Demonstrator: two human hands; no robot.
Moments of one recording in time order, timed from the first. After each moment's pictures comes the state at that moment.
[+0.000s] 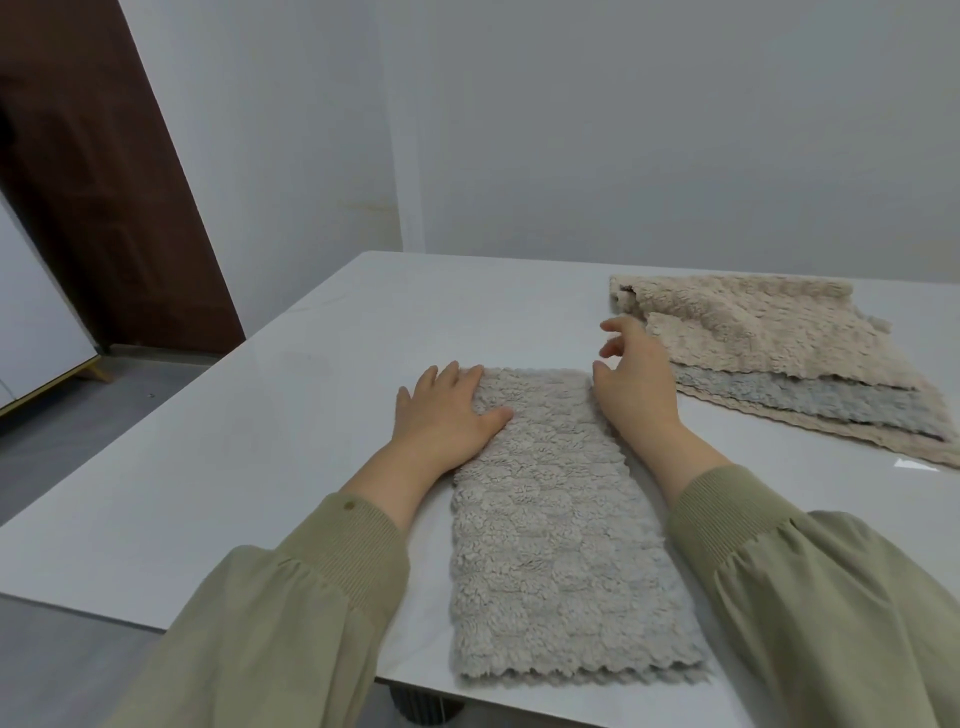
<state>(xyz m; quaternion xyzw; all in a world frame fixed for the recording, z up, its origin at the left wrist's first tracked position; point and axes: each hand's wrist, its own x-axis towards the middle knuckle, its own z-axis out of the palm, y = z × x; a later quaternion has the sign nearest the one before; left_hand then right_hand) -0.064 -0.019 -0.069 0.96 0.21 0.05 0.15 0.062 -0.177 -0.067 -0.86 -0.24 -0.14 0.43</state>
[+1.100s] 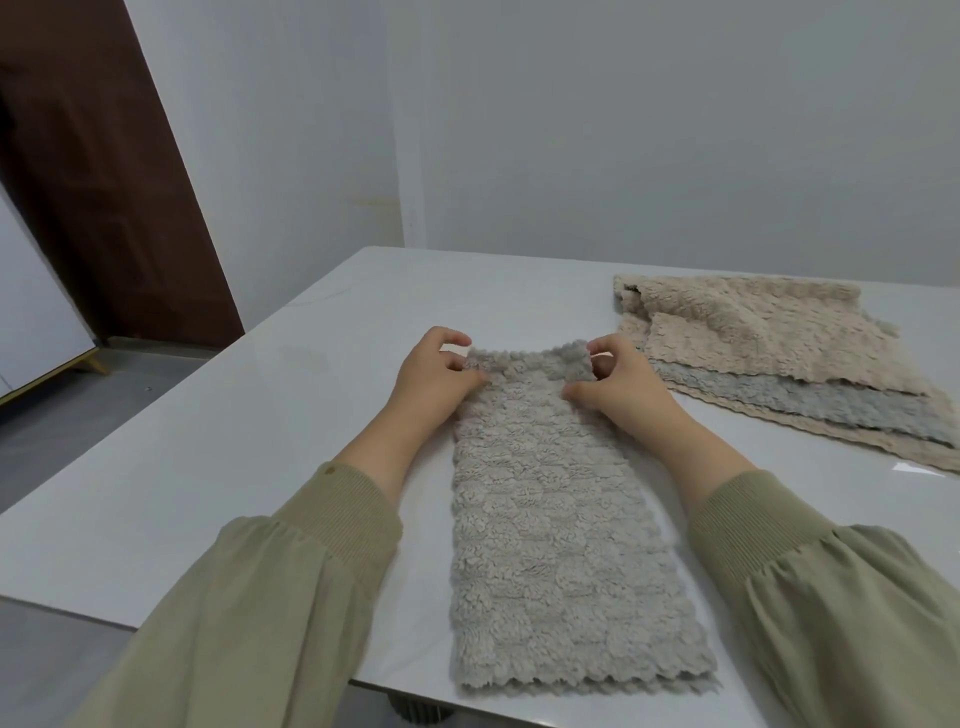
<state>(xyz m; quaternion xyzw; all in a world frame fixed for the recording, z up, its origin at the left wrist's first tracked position) -0.050 0.002 -0.059 0.78 0.22 0.22 0.55 0.052 -0.179 -0.056 -0.80 -0.26 0.09 0.53</state>
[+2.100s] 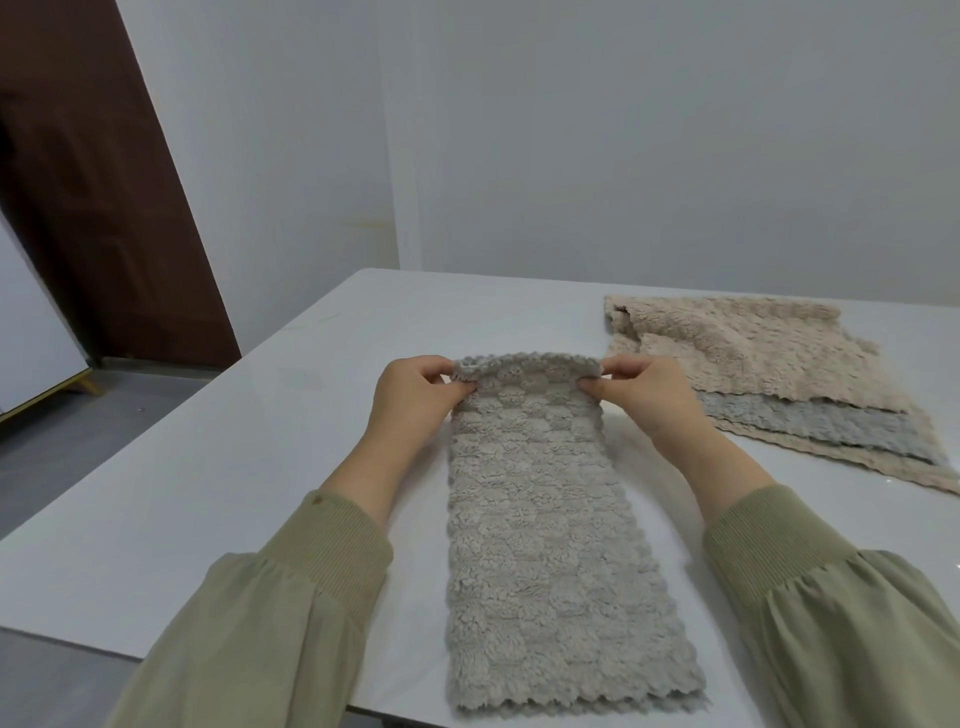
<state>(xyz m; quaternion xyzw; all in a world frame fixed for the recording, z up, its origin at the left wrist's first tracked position) -0.060 -0.001 -0.047 0.78 0.22 0.31 0.50 0.057 -0.197 -0.037 -0.76 -0.24 0.04 0.60</state>
